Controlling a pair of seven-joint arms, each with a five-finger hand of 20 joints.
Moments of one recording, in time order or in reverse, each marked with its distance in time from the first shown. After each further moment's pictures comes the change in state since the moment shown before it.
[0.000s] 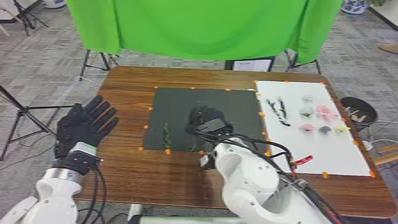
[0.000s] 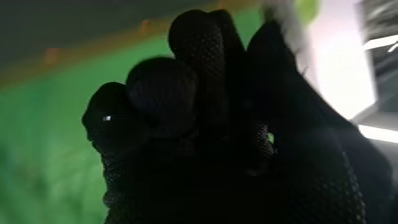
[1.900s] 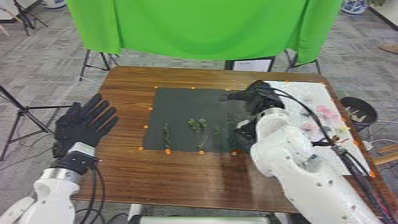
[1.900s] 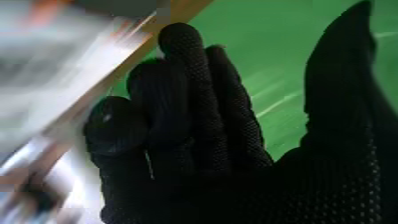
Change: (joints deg) left arm 0.7 -0.2 -1.3 -0.6 0.9 -1.1 -0.8; right arm 6.8 5.7 10.7 6.5 12.2 17.6 21.6
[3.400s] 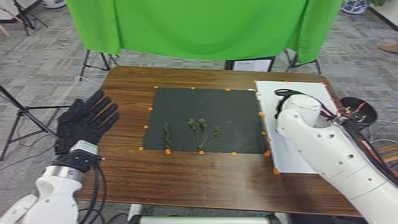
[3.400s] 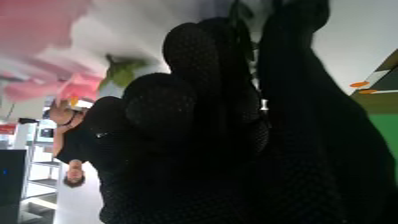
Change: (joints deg) left arm -1.4 -0.5 0.9 0.0 2.6 -0.1 0.1; right arm 14.2 4.1 -3.0 24.7 3.4 -26.9 2.6
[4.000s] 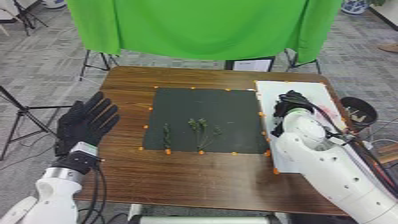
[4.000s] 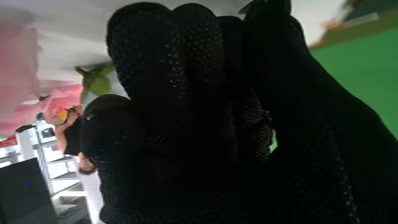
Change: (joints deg) left arm 0.8 -0.3 -0.3 0.0 -0.4 -0.2 -0.1; right arm -8.2 3.8 -0.2 -6.0 -2.1 24.4 -5.7
